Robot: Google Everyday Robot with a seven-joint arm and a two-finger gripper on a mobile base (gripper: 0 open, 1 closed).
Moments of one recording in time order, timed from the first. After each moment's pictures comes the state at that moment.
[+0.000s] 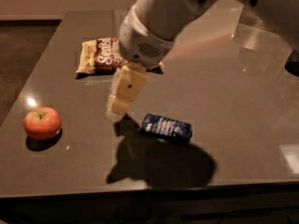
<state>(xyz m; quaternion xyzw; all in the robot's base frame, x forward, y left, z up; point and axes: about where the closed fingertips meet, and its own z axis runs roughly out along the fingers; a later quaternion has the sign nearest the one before) 0.459 0.052 0.963 -0.69 0.66 0.17 0.24</state>
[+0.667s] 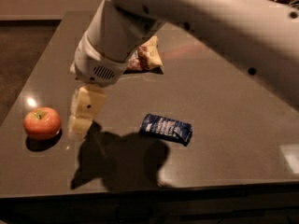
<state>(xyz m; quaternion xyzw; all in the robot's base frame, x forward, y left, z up) 0.441 0.137 0.931 -0.74 0.60 0.21 0.23</state>
